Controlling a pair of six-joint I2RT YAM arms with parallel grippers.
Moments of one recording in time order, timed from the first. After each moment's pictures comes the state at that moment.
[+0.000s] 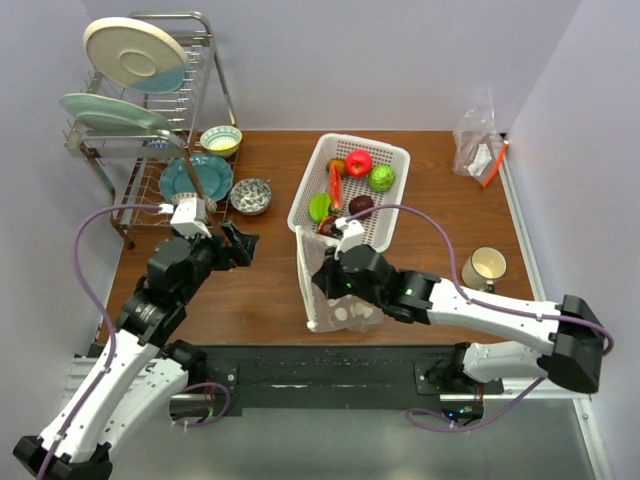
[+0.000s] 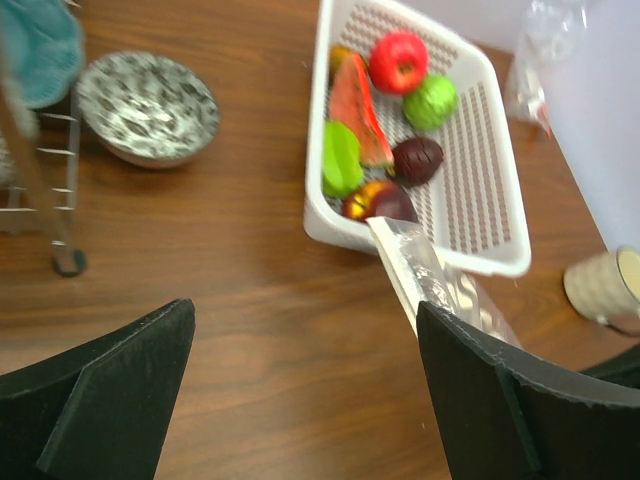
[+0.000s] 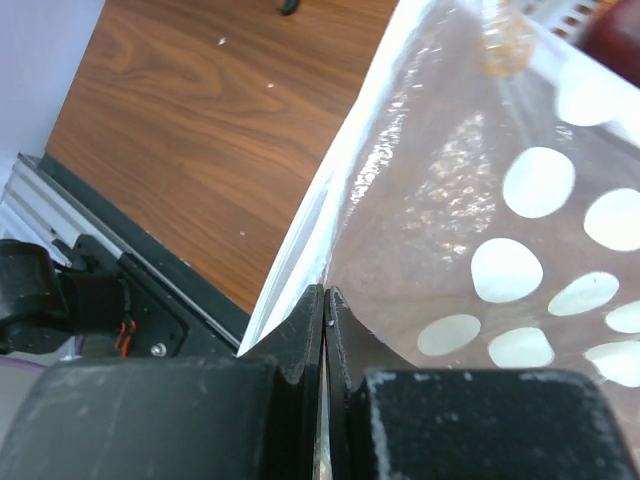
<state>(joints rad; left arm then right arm) -0.44 0.58 0.68 -0.35 -0.13 -0.48 1.13 1.23 0.87 -0.16 0.27 0.67</state>
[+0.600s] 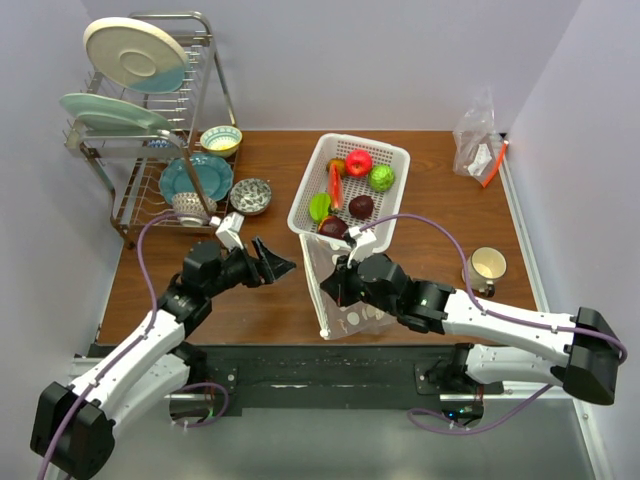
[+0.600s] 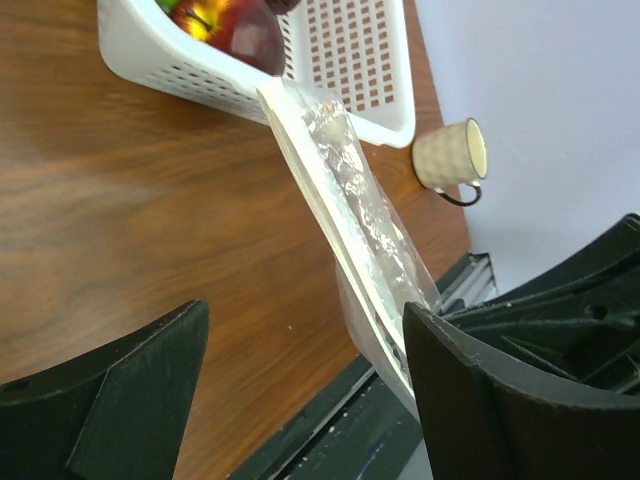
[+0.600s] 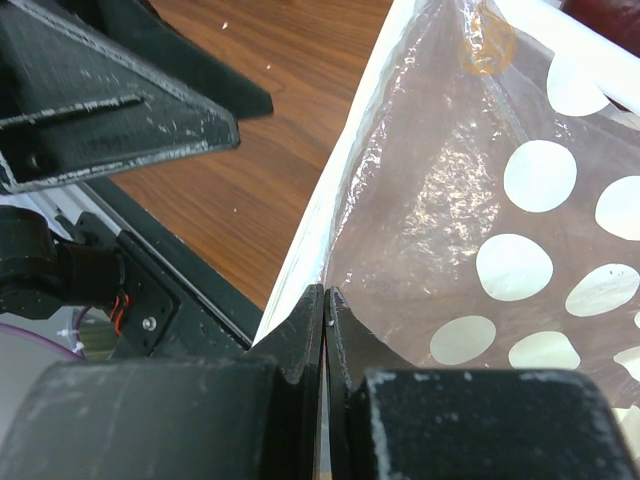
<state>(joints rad) -0.44 0.79 0.41 0.04 0.36 -0.79 1.10 1.09 0.71 -0.09 0.23 0.65</state>
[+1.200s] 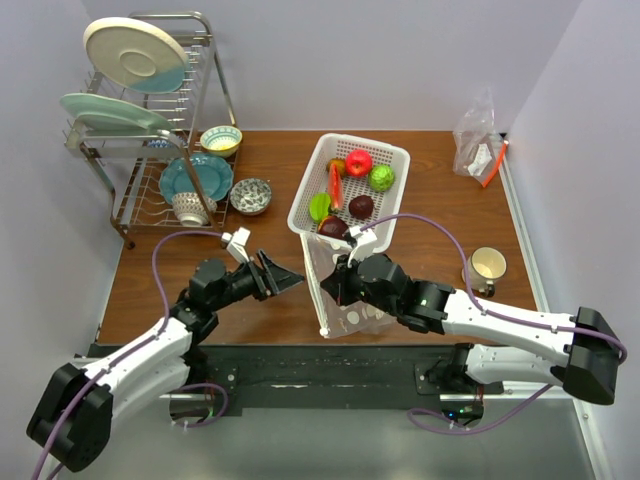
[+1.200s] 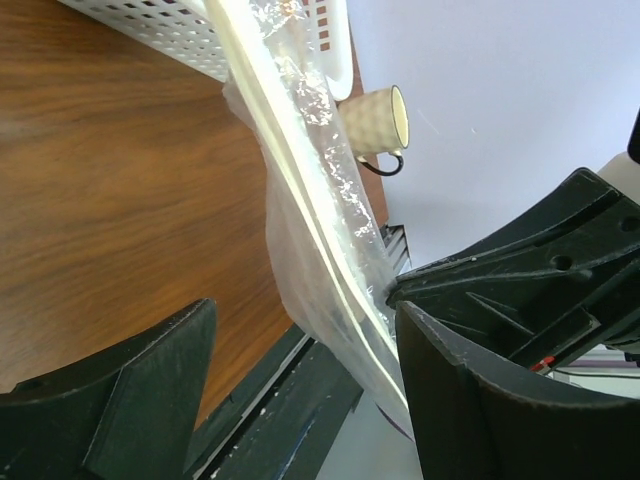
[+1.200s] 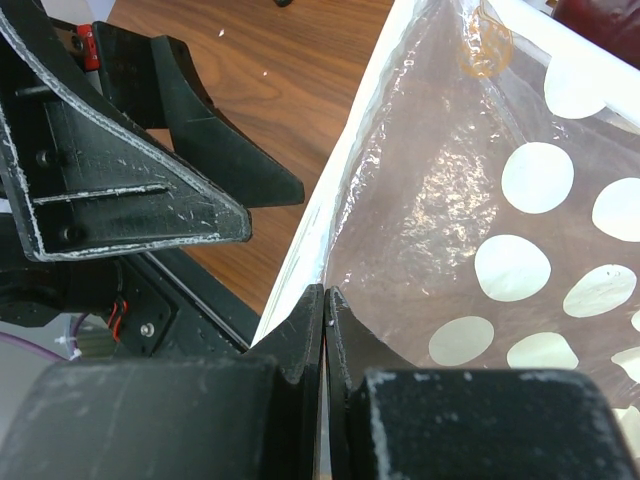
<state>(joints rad) -0.52 0.84 0.21 0.41 0.44 -1.05 1.10 1.09 0.71 -0.09 0.24 0.66</state>
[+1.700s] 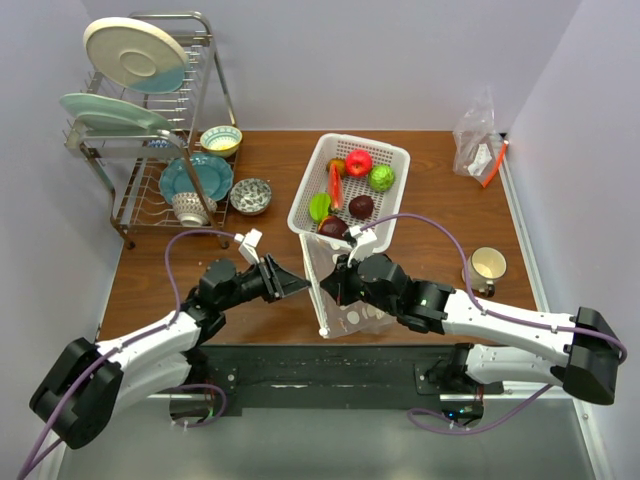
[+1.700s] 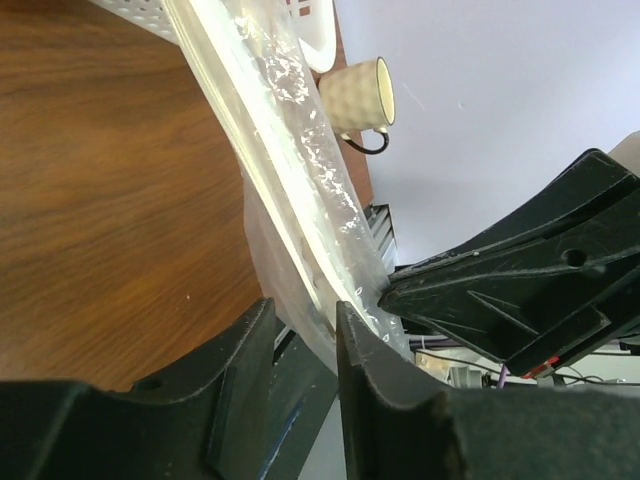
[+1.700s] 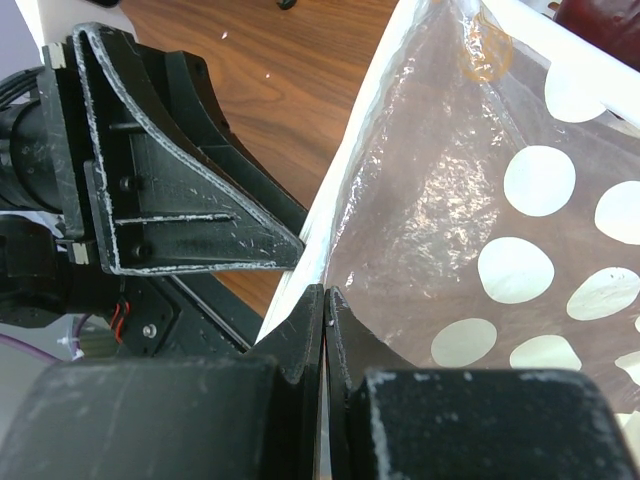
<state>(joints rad) -0.59 0.98 0.21 0.55 0.44 -1.10 1.10 1.09 0.71 -0.08 0.24 0.66</state>
